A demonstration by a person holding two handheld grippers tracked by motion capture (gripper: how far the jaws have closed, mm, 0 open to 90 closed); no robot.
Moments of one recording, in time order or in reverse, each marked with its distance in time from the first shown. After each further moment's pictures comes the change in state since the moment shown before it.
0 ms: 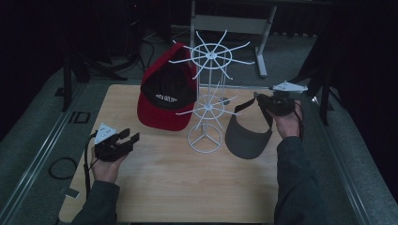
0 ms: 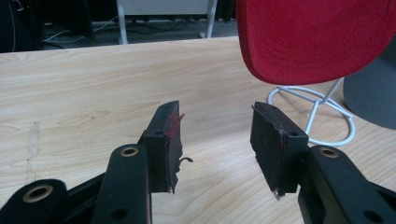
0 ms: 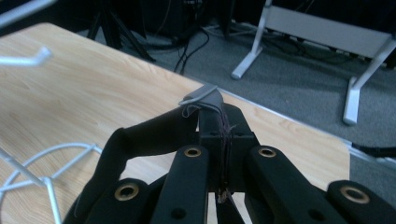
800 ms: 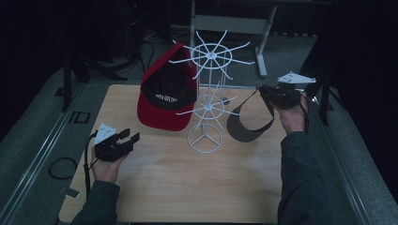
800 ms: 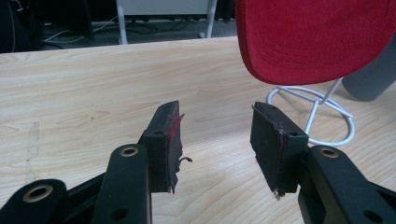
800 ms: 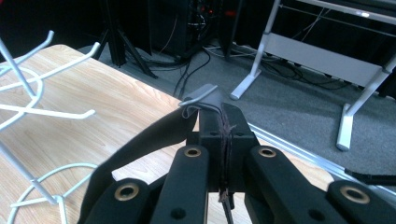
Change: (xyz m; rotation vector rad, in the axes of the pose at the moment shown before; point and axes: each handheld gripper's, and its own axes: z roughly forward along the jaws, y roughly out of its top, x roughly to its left) left arm 0.000 0.000 0.000 -0.001 -0.001 0.000; right arm 0.004 0.031 -0.023 -0.068 0.009 -0.053
